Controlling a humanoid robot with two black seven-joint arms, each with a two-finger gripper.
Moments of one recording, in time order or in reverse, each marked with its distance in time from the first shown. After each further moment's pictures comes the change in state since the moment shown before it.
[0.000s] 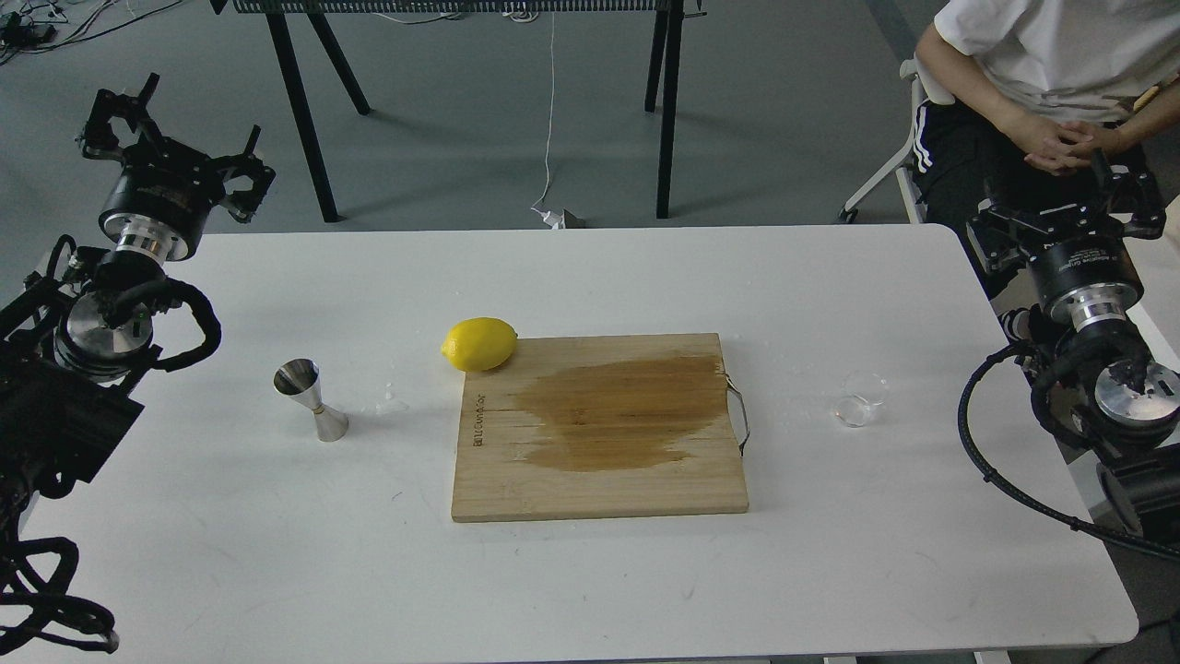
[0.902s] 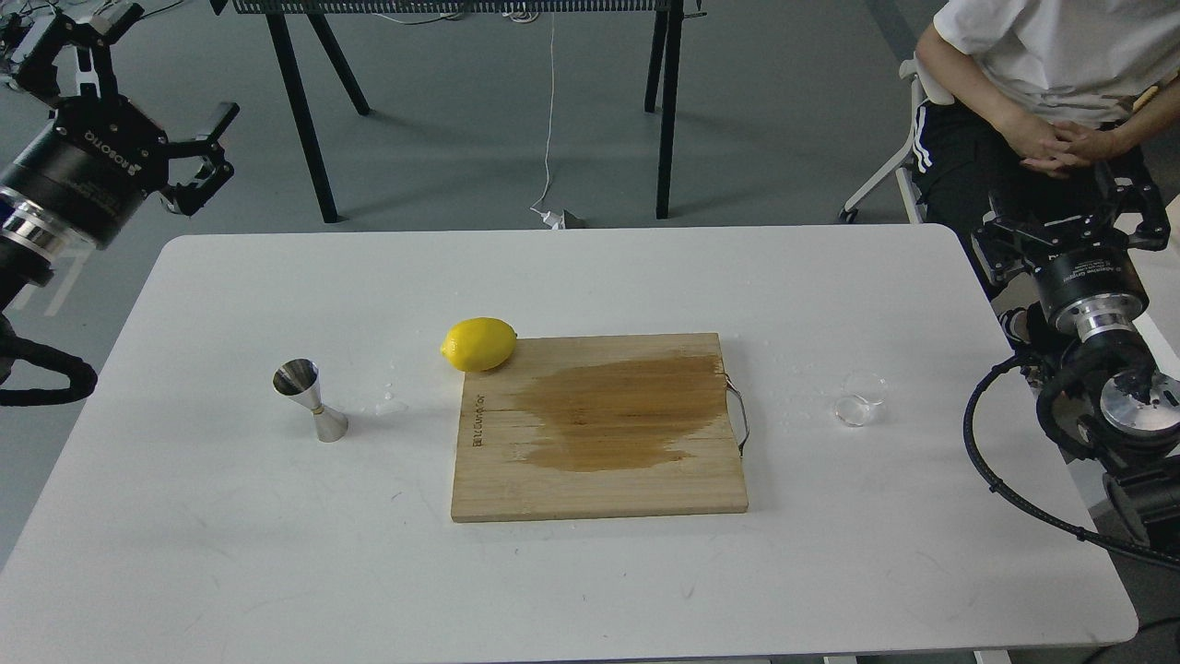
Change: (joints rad) left arm 0.228 0.453 -0.012 -0.656 0.509 0.000 -0.113; right arm -0.022 -0.010 0.000 -0.001 0.000 0.000 0.000
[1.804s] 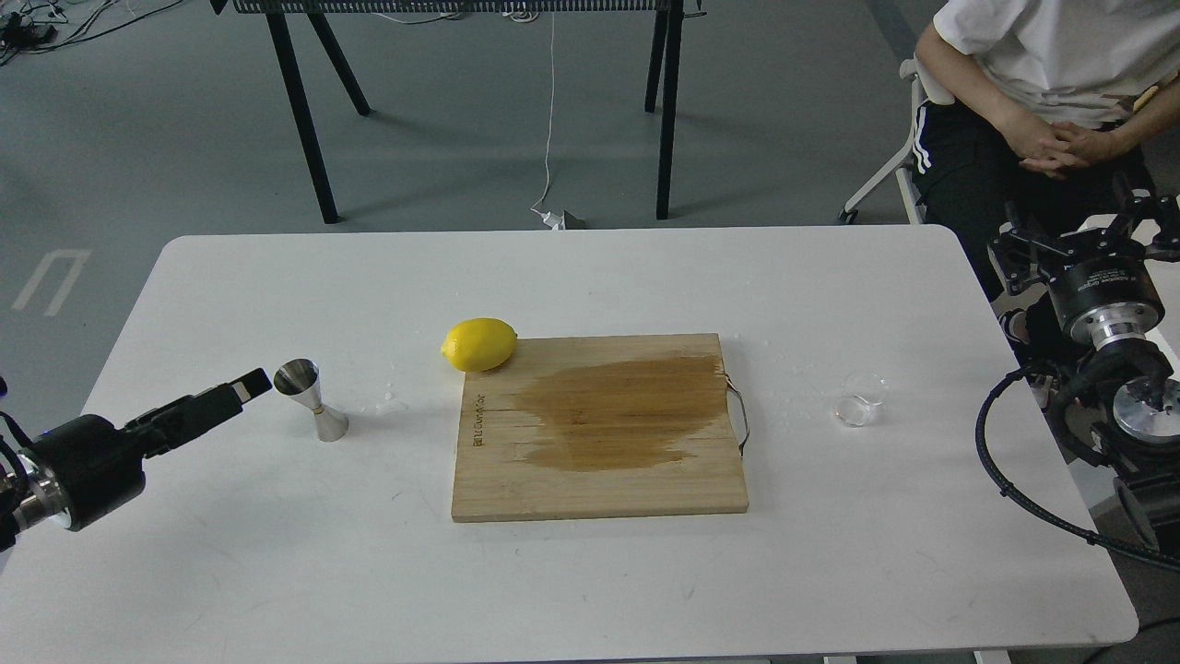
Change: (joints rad) left arm 0.341 0.238 0.362 -0.260 1.157 0.735 -0.098; right arm 0.000 -0.005 -0.004 -0.054 -0.001 0.000 -0.001
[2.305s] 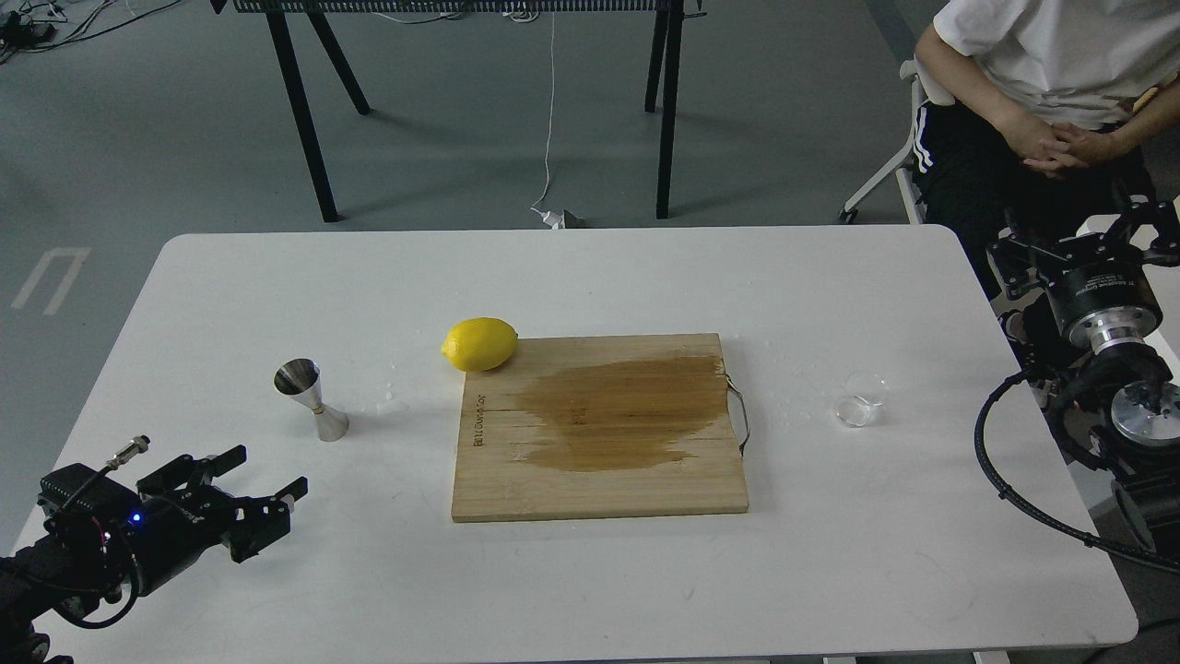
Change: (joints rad) left arm -0.023 -0.414 0.033 0.616 0.536 0.241 0.007; right arm 0.001 0.007 -0.005 -0.015 -0.002 0.000 0.000
